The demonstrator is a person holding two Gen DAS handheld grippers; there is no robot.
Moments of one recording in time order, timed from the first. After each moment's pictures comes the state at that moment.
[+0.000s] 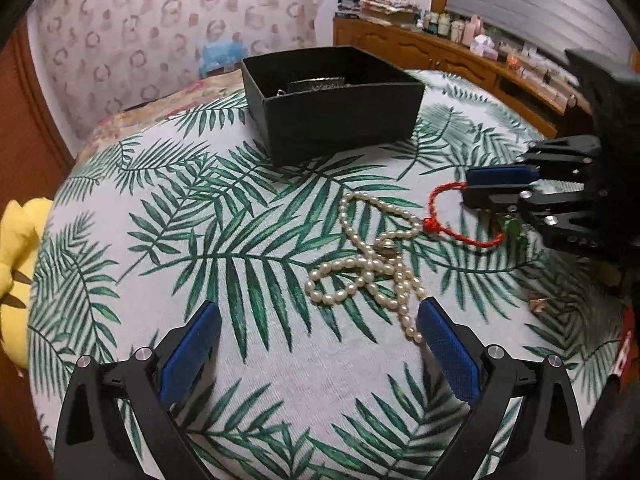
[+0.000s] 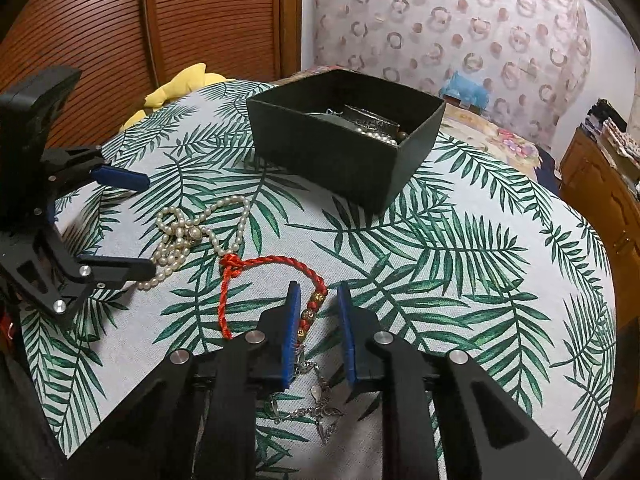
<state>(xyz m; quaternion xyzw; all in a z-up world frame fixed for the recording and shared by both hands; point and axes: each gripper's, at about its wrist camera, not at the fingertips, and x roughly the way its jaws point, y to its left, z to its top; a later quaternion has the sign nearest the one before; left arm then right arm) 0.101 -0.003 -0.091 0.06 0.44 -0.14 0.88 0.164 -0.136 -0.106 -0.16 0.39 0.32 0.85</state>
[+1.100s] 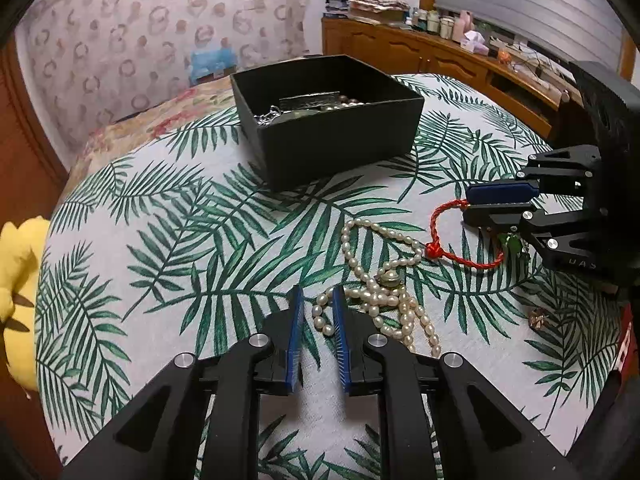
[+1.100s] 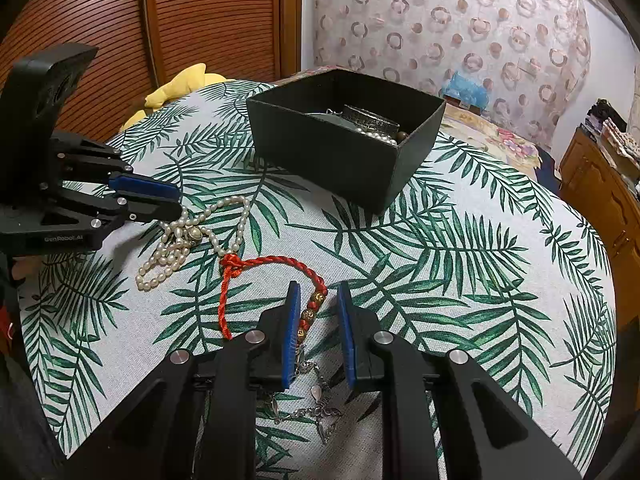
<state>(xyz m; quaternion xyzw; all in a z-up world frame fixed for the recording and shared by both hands) 0.123 -0.009 -0.084 0.09 0.44 -0.15 0.88 0.164 -0.137 -0.106 -0.16 0.39 0.32 0.85</state>
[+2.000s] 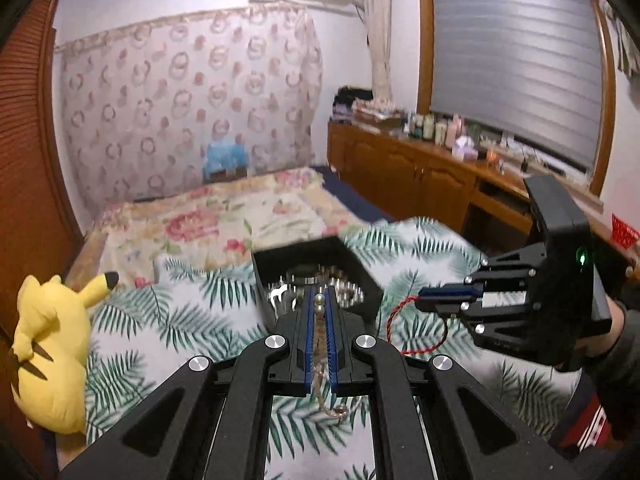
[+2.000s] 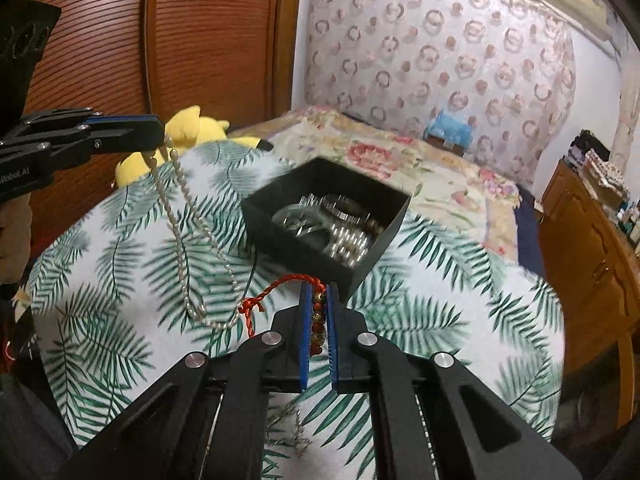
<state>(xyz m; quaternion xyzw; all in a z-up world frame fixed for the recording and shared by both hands) 0.105 -0.010 0.048 0.03 0.27 -0.15 0.95 0.170 -0.141 -0.020 -0.16 0.32 0.30 0.88</state>
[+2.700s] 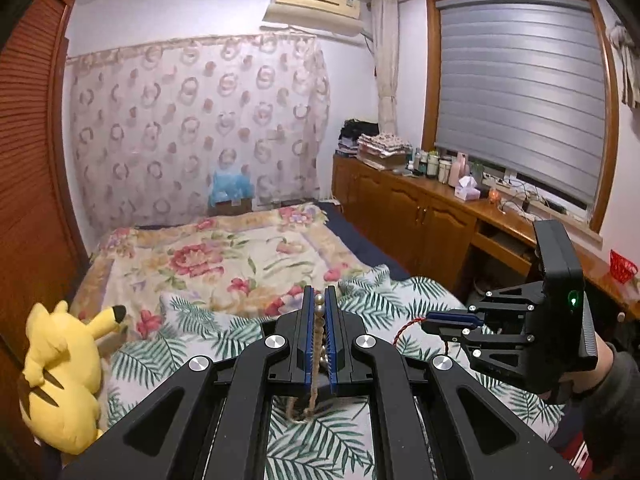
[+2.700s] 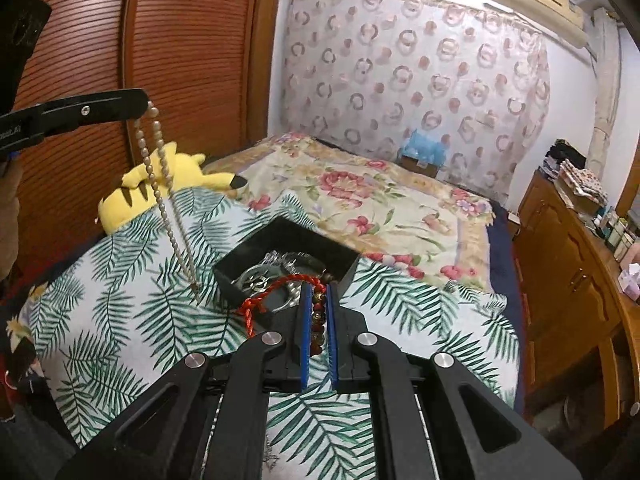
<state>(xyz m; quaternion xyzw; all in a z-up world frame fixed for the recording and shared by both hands) 0.119 -0.008 0.122 0.01 0.22 -0.14 0.96 0.184 -0.161 0.041 -0.14 0.29 0.27 0.91</state>
